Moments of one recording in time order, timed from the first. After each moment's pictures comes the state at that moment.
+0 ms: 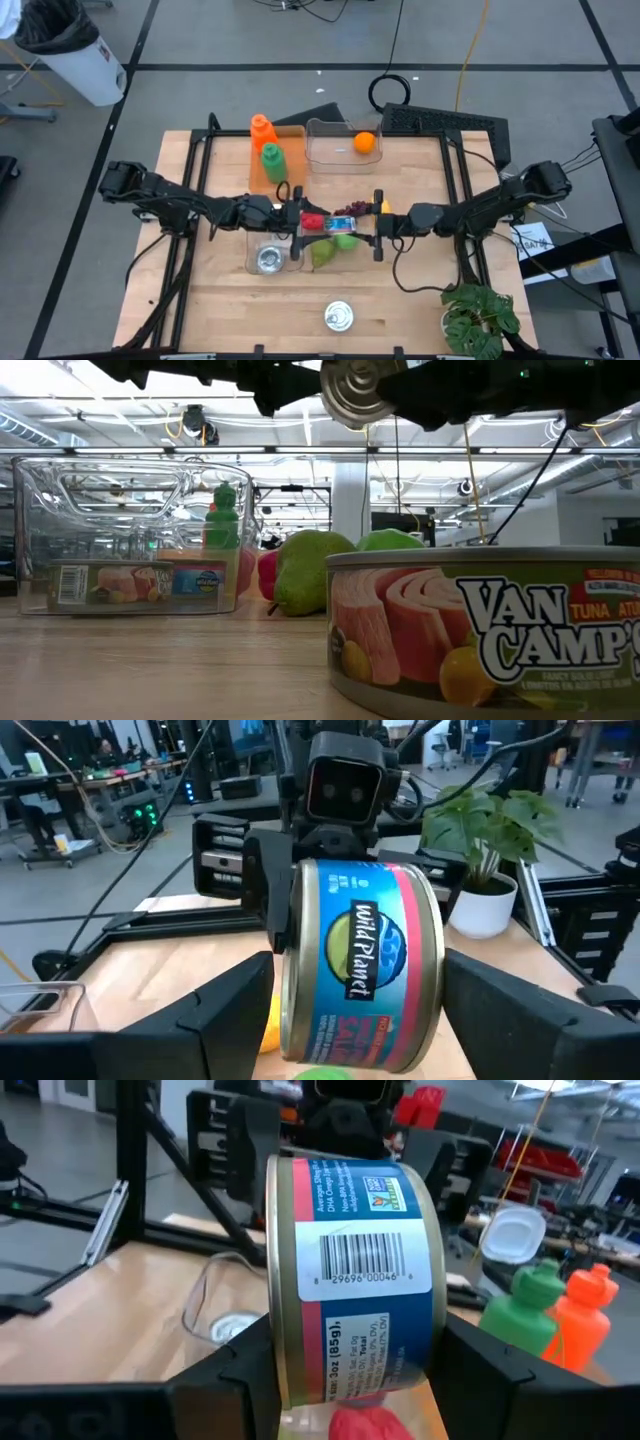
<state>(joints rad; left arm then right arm) -0.16 1.47 0.81 0.57 -0.13 0.07 0.22 1.34 0.50 0.88 0.23 -0.21</state>
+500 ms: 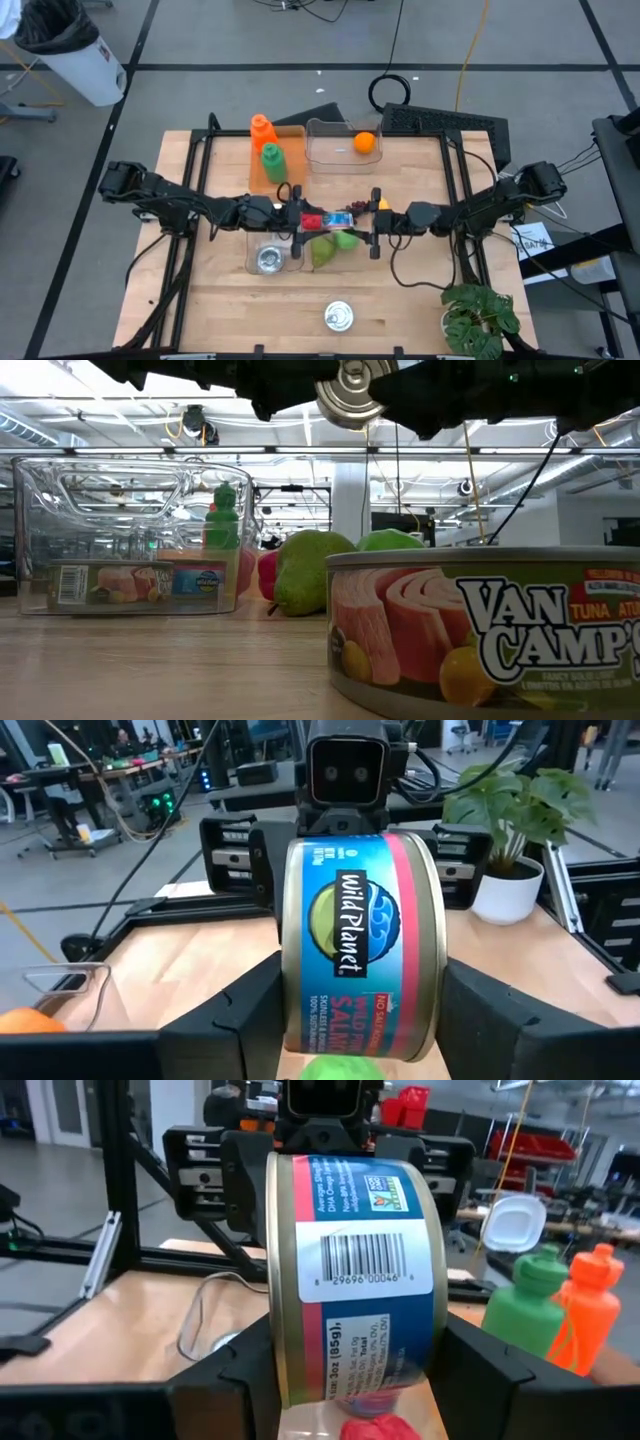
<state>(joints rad) -0.16 1.47 0.81 0.54 -0.17 0.07 0.20 1.38 0.50 0.93 0.23 -0.10</state>
